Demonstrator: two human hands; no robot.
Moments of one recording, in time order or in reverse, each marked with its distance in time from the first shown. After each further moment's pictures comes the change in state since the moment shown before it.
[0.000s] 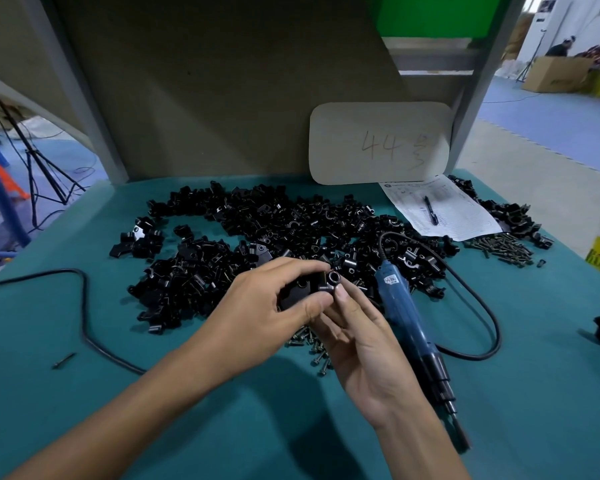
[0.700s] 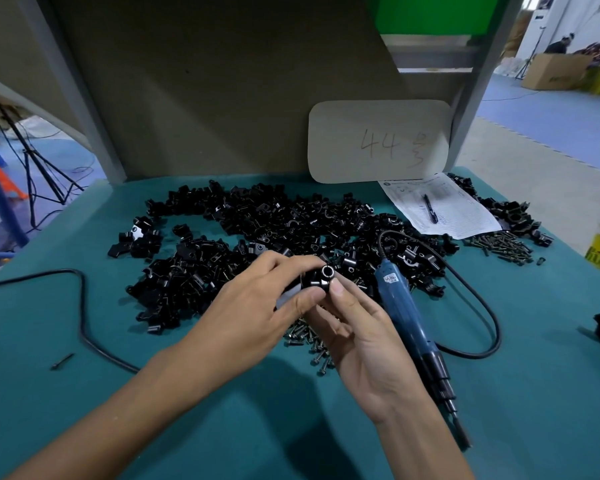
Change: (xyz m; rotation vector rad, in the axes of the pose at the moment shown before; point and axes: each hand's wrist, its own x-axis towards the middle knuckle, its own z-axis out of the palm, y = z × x) left_hand 0.000 0.001 -0.006 0.243 -0.082 -0.034; right_hand 0.002 -0.003 0.004 -0.034 -0.038 -0.008
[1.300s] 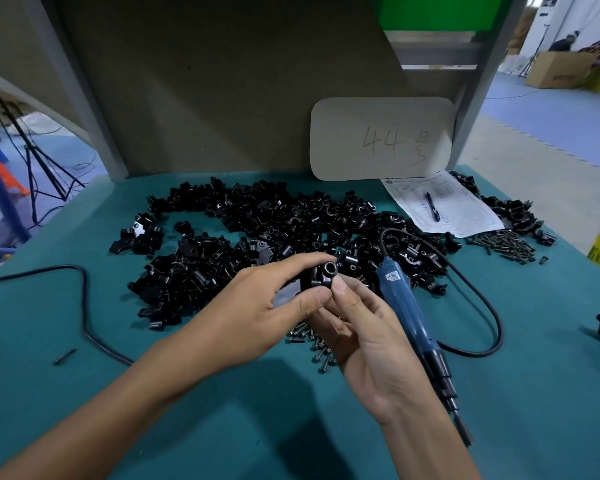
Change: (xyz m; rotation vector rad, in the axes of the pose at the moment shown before) left_hand -0.001 0.005 -0.010 -0.200 -0.110 0.033; right_hand -0.006 -0.003 0.007 0.025 -0.018 -0.029
